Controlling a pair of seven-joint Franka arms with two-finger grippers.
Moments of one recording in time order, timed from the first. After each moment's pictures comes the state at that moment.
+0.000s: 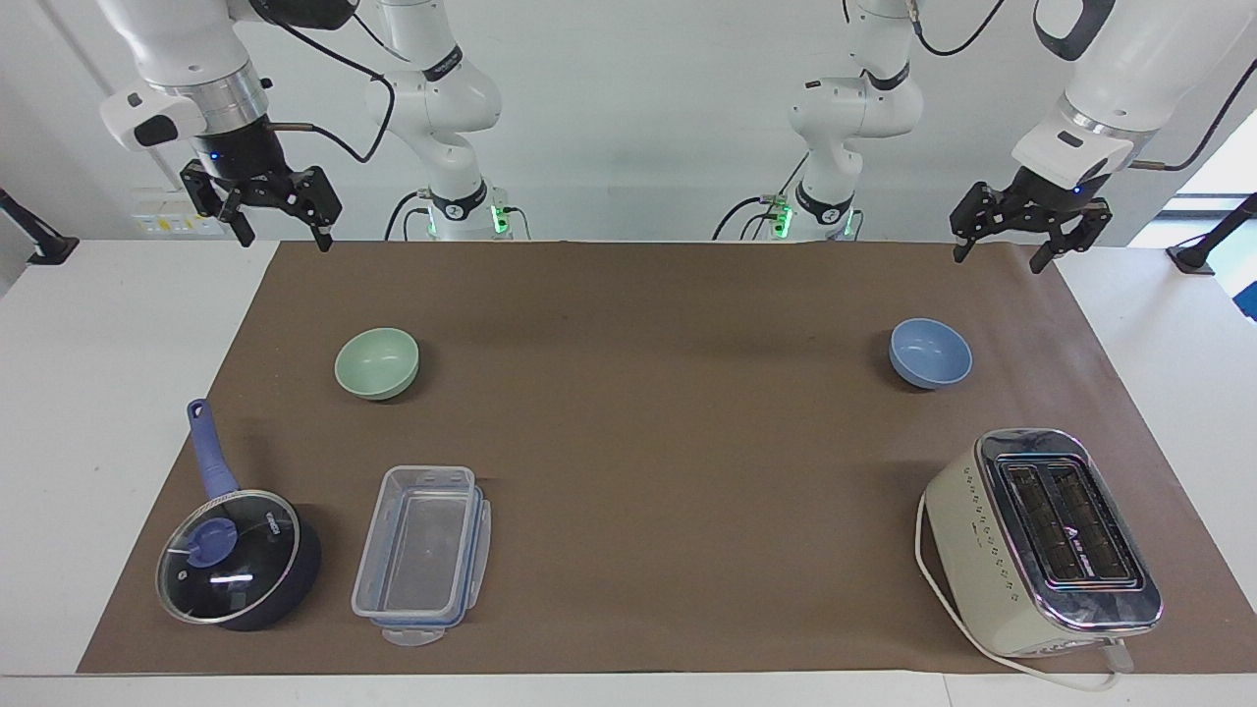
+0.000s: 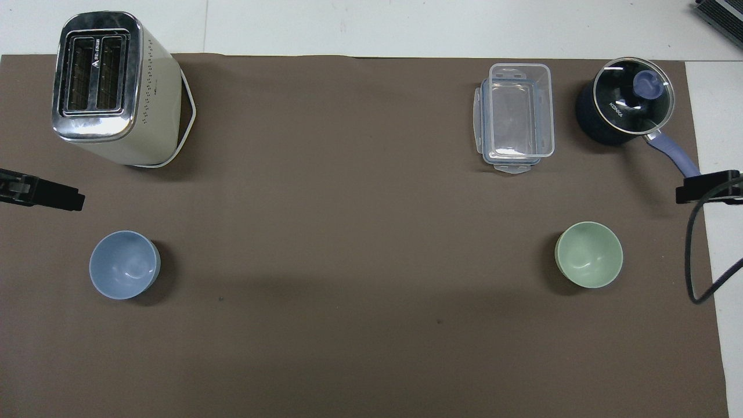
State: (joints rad) left arm -0.06 -0.04 0.01 -1.58 -0.02 1.55 0.19; right arm -0.01 -0.08 -0.05 -1.61 -0.03 1.59 0.01
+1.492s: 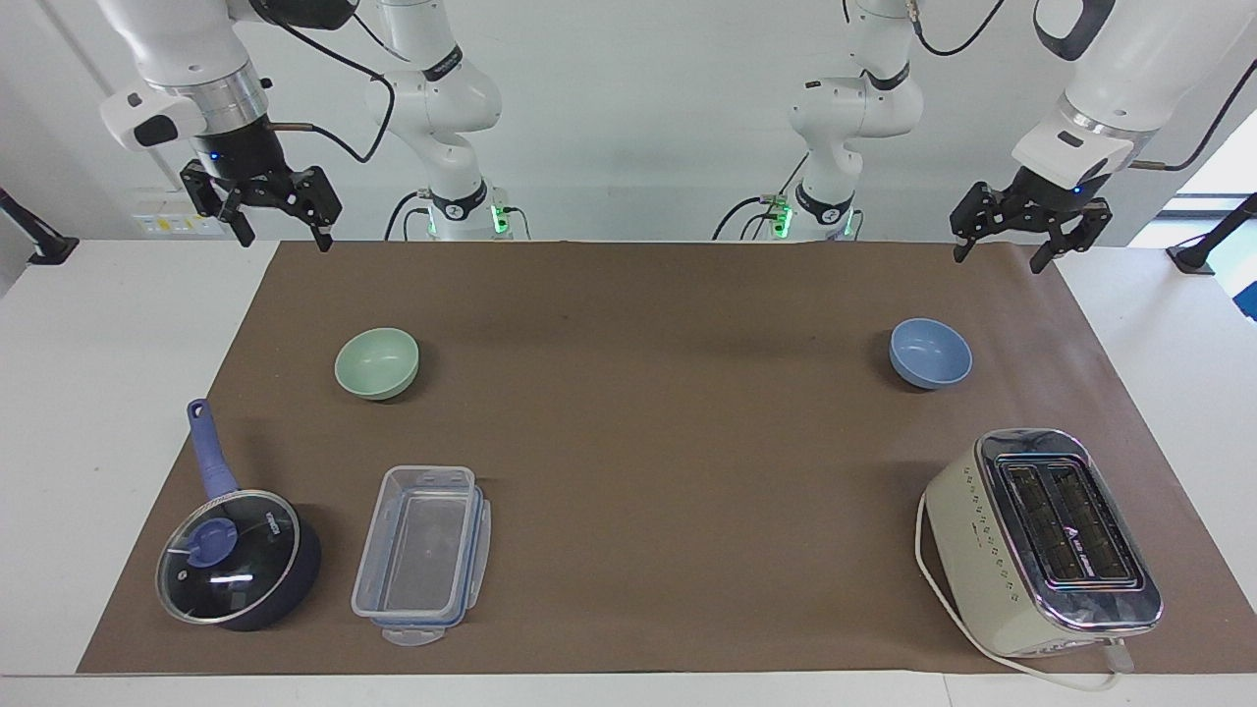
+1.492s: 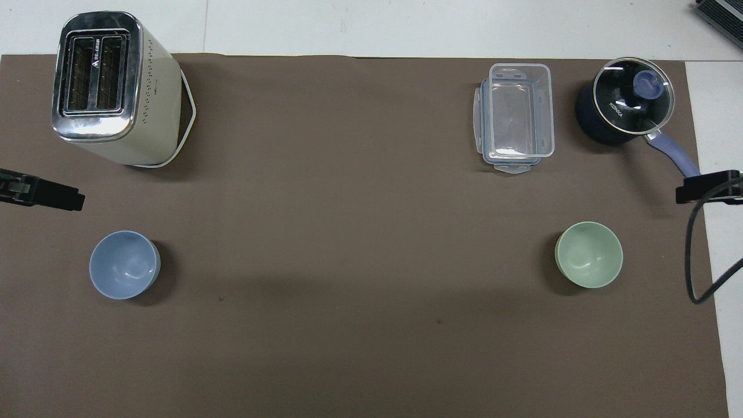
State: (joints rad) left arm -0.06 -0.04 0.01 -1.58 -0.02 1.55 0.19; right arm -0.01 -0.08 -0.05 -1.61 -0.03 1.59 0.01
